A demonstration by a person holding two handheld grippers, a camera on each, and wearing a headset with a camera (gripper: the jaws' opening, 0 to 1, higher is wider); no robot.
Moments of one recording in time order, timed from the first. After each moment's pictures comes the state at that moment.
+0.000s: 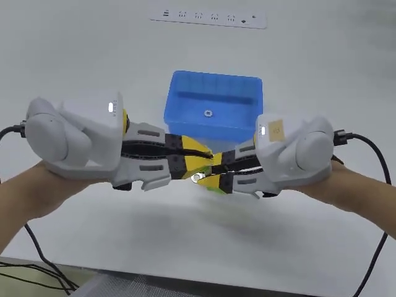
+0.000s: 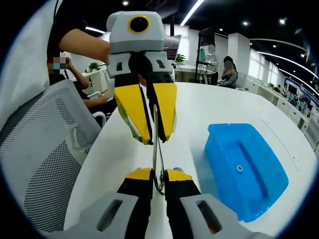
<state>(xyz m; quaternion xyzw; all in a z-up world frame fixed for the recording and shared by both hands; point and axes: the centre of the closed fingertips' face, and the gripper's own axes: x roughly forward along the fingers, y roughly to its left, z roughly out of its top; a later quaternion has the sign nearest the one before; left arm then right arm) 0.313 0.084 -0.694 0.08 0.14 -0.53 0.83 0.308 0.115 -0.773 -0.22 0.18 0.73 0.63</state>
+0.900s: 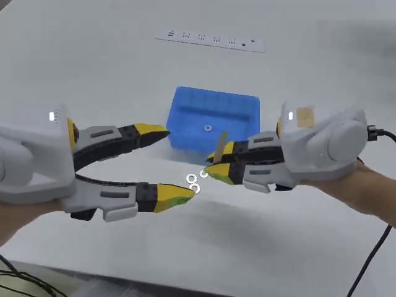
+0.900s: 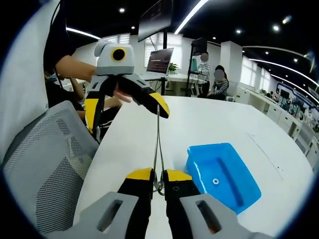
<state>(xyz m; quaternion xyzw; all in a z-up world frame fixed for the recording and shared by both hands) 0.298 0.125 -0.661 0.02 0.12 -0.43 0.90 0.331 0.105 -0.710 -0.20 0.14 0.71 0.66</state>
